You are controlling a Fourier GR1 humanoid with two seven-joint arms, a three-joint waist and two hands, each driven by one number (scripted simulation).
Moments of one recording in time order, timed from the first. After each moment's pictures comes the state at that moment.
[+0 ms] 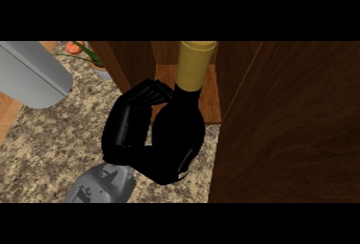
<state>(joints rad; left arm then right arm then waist) -0.38 0.00 -0.37 -1.74 0.17 0.35 0.09 -0.06 -0.06 0.11 -2.48 -0.05 0.06 0.64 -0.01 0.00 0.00</state>
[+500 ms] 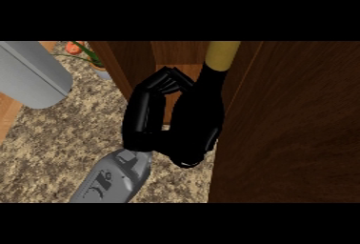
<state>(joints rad) -0.51 0.00 -0.42 -1.63 0.15 0.50 0.08 -0.06 -0.07 0.08 -2.49 -0.06 0.08 0.64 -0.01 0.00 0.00</state>
